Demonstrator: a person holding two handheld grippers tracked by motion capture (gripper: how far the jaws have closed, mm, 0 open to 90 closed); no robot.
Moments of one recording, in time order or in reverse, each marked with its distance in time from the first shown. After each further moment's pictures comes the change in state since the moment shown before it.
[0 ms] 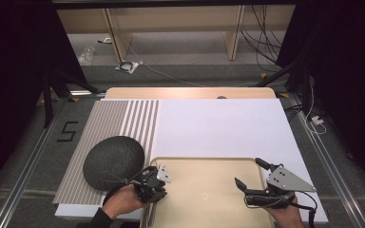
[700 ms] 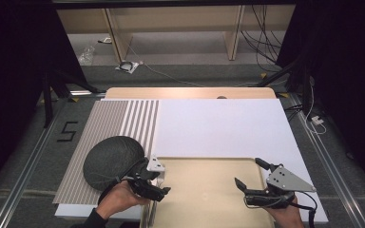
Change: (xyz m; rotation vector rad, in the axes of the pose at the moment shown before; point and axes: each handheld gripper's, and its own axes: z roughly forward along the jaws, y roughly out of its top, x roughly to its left) left arm 0.010 0.002 -0.025 -0.157 0.078 -0.153; right arm 0.000 0.000 0.000 0.001 0.001 -0.001
